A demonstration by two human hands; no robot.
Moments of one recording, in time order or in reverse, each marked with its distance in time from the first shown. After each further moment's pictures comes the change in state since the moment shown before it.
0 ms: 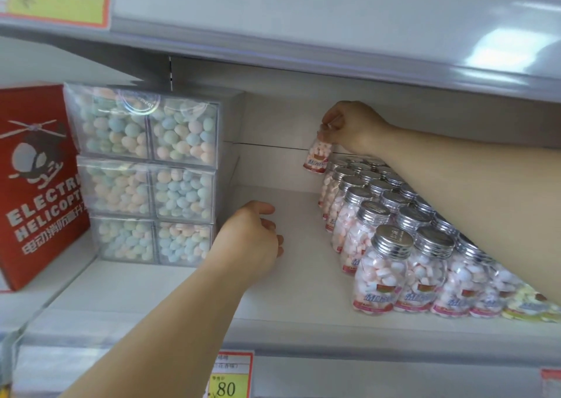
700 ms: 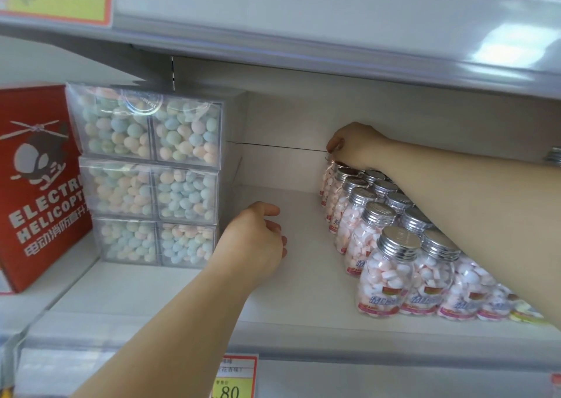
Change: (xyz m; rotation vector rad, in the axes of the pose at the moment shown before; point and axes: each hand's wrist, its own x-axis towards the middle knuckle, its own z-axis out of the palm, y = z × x) left_hand 0.000 -0.004 -0.004 0.125 -0.006 0.091; right_hand -0.012 0.006 0.011 -0.281 -0.175 0.045
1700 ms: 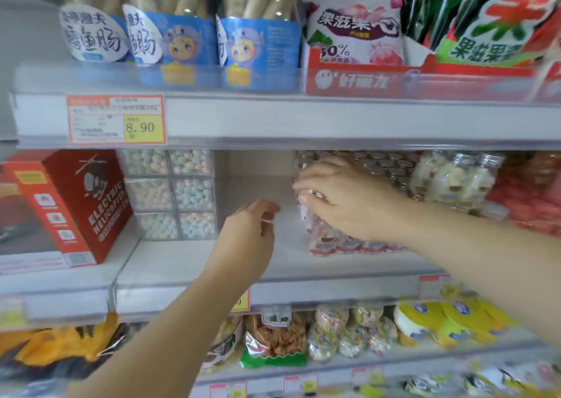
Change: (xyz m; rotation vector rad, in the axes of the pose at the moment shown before) left_hand -0.087 0.033 -0.018 0.530 -0.050 0.318; right_hand -0.208 -0.056 -0.075 -0.016 -0.076 -0.312
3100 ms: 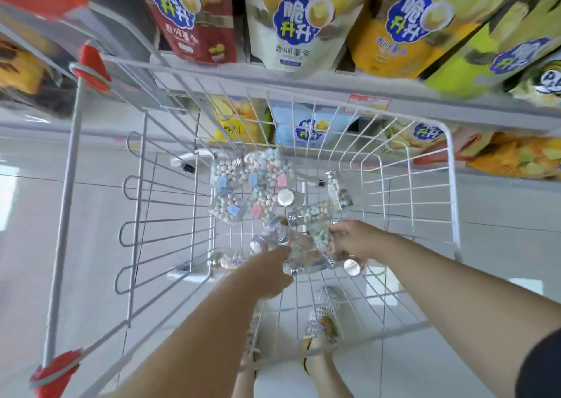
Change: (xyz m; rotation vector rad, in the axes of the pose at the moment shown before) left_hand -0.447 -0.260 0.375 -0.043 -1.261 -0.792; right_hand -0.422 -0.046 0.594 0.767 -1.277 0.829
